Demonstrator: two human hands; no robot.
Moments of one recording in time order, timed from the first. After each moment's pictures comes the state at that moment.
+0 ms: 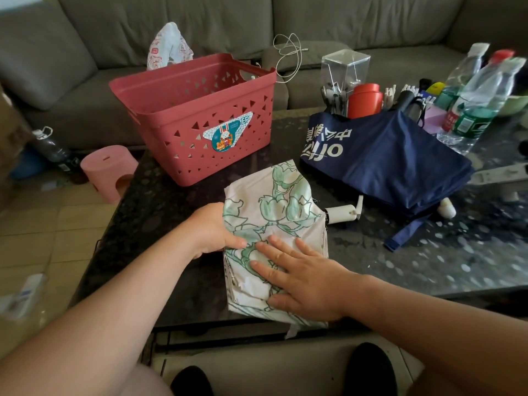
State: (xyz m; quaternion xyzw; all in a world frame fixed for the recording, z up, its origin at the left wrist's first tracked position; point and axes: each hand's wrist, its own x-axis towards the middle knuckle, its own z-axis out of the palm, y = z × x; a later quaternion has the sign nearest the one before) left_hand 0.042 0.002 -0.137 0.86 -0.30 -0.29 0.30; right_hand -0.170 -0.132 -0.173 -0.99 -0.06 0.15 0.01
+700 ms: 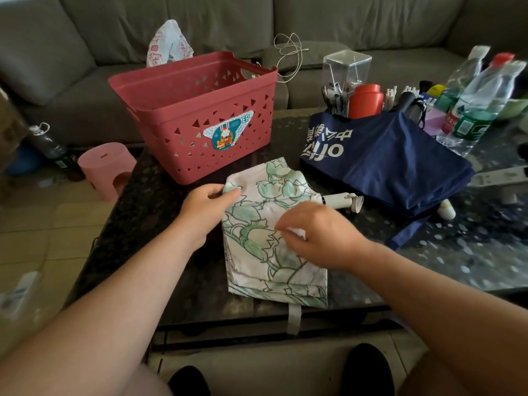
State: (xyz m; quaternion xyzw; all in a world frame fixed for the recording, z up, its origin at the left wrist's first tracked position) left_hand 0.039 -0.011 -0.125 0.78 -0.17 -0.22 0.55; right_hand -0.148 -0.170 -0.137 -0.96 -0.02 -0.20 0.19
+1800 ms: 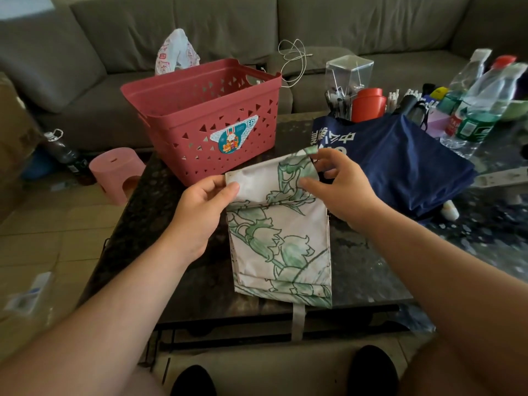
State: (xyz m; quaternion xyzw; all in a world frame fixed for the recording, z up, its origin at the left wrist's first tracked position) left_hand 0.014 0.014 -0.105 0.65 -0.25 -0.20 0.69; right_hand -0.133 -0.201 -0.095 -0.81 0.25 -0.27 0.46
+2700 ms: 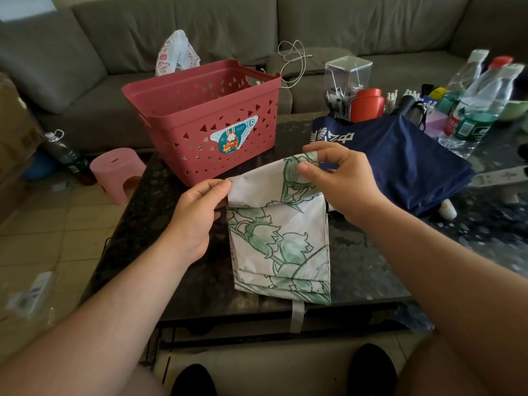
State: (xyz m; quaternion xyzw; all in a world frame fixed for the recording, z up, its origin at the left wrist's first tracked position) left_hand 0.012 0.018 -0.102 0.65 -0.16 -0.22 0.70; right_hand -0.131 -0.194 -0.079 -0.78 0.17 -0.35 0.49
